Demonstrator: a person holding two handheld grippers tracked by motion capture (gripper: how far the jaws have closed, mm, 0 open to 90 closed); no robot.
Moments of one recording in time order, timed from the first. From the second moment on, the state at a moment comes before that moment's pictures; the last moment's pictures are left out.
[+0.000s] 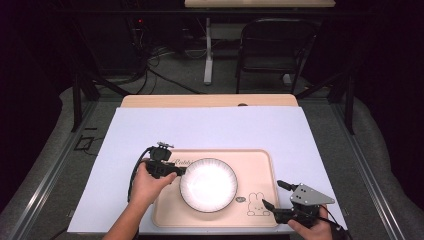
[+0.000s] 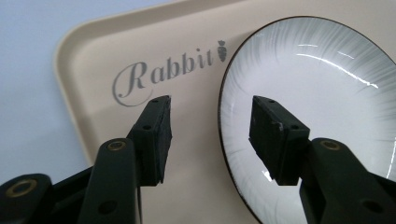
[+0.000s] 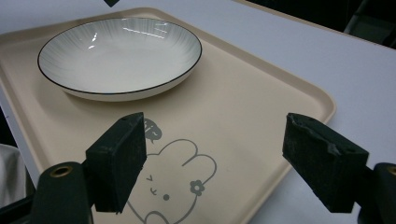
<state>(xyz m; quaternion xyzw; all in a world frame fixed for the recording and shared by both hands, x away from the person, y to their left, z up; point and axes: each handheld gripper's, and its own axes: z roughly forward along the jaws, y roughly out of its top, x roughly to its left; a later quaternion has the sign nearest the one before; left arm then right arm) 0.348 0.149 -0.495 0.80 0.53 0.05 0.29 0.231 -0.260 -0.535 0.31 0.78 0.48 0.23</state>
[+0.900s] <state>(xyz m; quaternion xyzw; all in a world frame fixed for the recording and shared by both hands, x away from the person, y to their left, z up) 0.308 0.223 -0.508 0.73 0.58 0.09 0.35 0.230 -0.259 -0.535 0.31 0.78 0.48 0.23</state>
